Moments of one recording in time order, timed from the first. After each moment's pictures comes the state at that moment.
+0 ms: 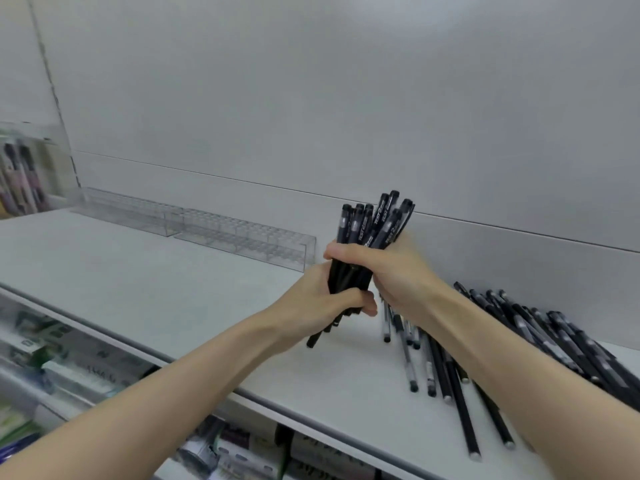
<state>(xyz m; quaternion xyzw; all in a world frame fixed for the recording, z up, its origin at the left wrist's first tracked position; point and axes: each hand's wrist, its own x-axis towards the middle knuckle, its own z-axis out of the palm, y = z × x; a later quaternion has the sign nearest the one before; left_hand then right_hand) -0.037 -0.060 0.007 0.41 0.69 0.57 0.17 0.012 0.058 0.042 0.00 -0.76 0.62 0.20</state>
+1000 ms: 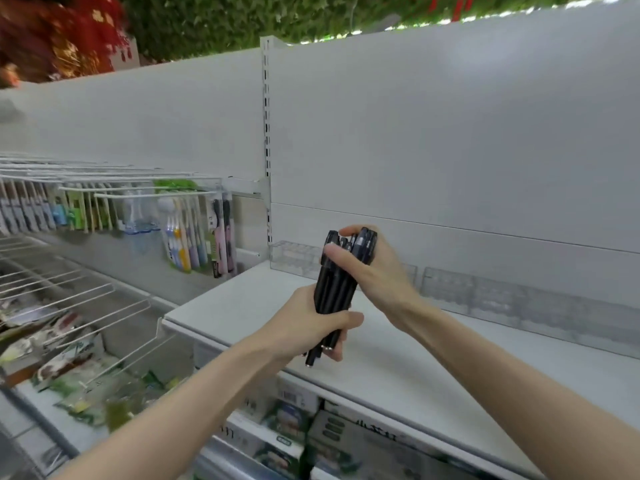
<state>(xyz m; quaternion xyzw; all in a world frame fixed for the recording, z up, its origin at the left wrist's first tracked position) -0.343 -0.435 0.003 0.33 0.71 0.60 0.16 -0.324 -0.299 0.030 0.06 -0.77 0.59 0.25</state>
